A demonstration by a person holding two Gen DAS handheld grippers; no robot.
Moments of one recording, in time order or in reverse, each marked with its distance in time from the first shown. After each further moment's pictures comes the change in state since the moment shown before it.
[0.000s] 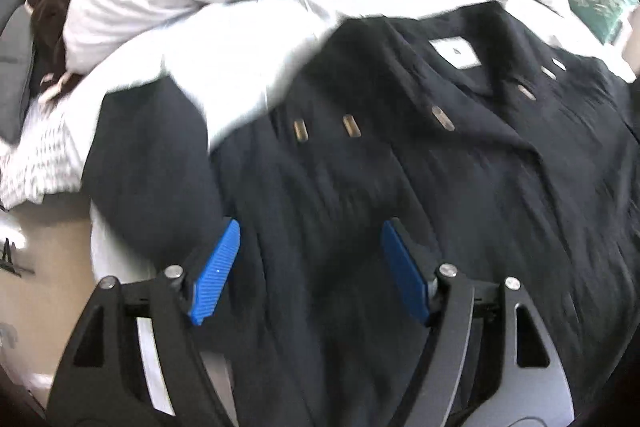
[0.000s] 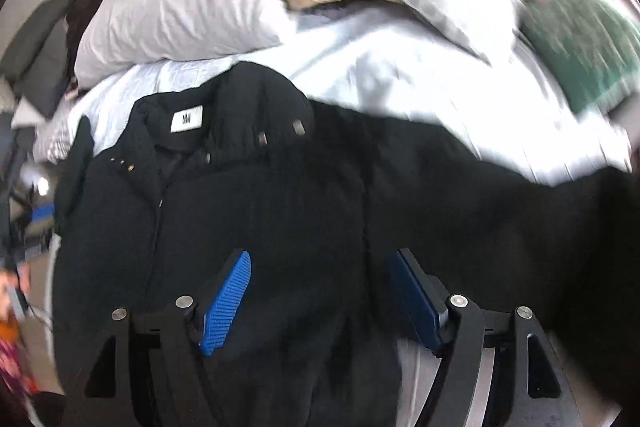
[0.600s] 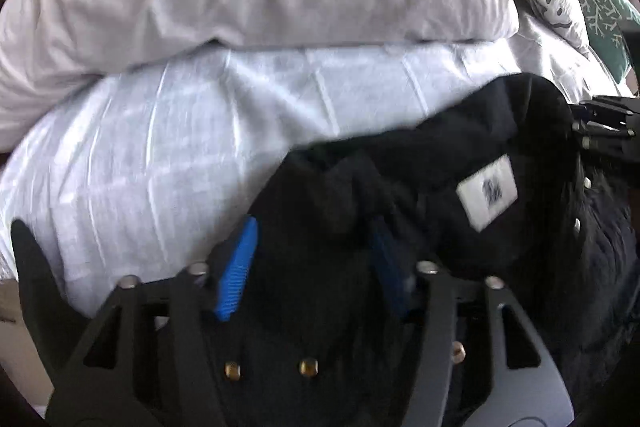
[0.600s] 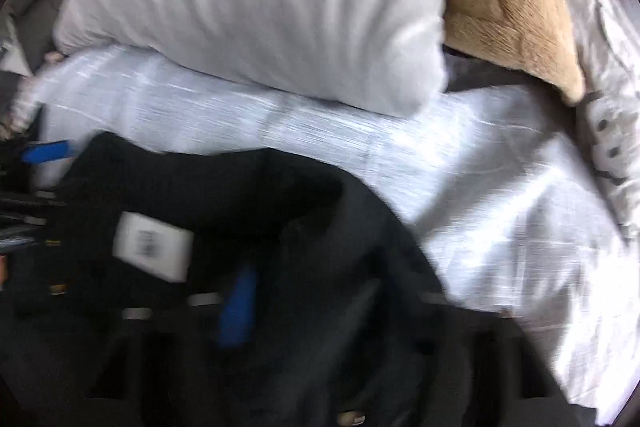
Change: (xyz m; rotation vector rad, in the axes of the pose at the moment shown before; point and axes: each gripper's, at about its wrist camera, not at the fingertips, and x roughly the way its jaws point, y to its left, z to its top) left arm 0.101 -0.032 0.134 0.039 0.007 -0.125; right arm 0.200 0.113 0.146 -0.213 -0.034 -0.088
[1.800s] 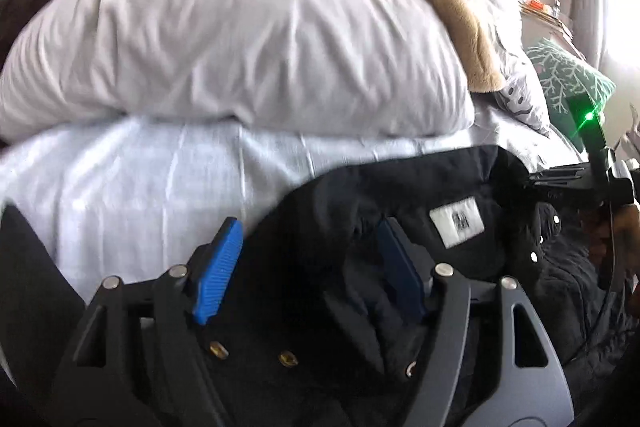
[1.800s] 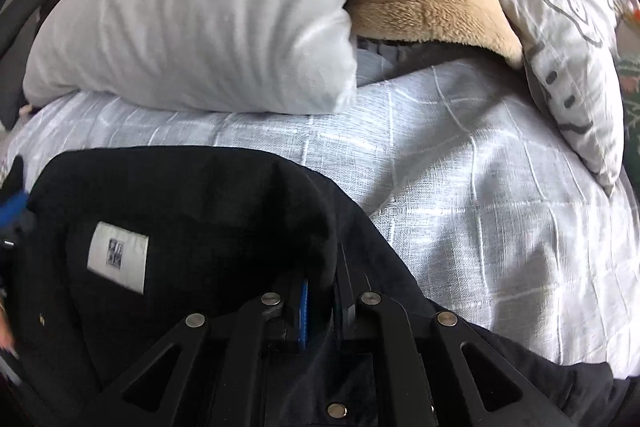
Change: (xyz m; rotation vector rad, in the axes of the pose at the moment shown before) left arm -0.047 0.010 -0.028 -0.087 -0.391 -0.086; right arm -0.016 -0.030 -0.018 0.168 -0.052 -0.024
